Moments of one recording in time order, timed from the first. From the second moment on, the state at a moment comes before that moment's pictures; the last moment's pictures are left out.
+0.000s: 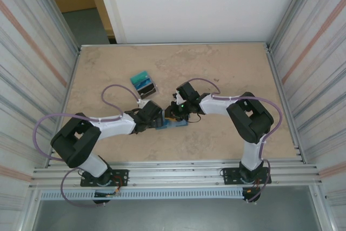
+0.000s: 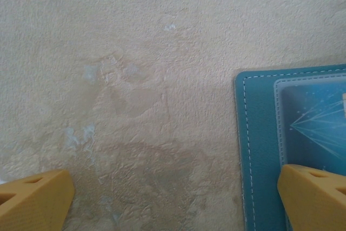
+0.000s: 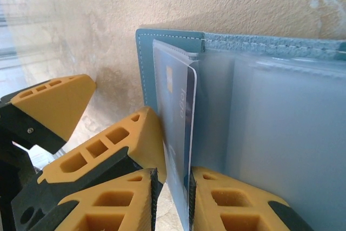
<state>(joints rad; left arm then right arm) -0.75 1.54 0.69 -0.26 -0.35 -0.71 0.71 1.87 1.05 -0.14 -0.55 0.88</state>
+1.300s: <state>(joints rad) -0.75 1.56 0.72 -0.29 -0.35 -0.72 0.63 1.80 0.96 -0.05 -0.60 0.89</state>
